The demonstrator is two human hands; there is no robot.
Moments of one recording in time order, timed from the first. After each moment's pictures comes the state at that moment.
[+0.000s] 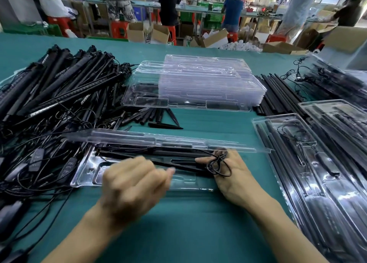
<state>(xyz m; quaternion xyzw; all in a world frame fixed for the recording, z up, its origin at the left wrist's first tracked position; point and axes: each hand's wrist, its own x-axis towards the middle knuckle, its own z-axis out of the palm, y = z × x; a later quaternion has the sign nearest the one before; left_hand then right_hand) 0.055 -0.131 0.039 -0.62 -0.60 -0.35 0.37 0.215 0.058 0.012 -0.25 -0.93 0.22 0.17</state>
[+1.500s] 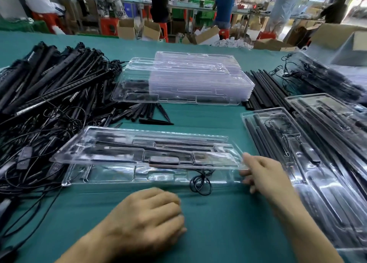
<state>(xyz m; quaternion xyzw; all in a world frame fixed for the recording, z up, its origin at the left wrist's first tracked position) 0.089 -0.145 0.015 -0.79 -0.51 -0.23 0.26 0.280 0.059 0.037 -0.52 -0.66 0.47 0.26</state>
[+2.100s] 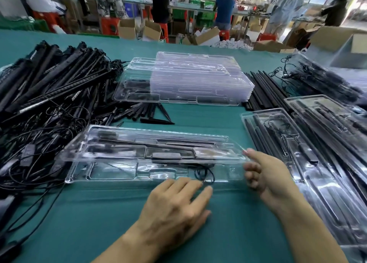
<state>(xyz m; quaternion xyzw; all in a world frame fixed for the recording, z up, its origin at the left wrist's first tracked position) 0.131 -0.118 0.015 -0.72 -0.63 -0.19 0.22 0.279 0.062 0.042 -0.48 -0.48 0.66 0.31</state>
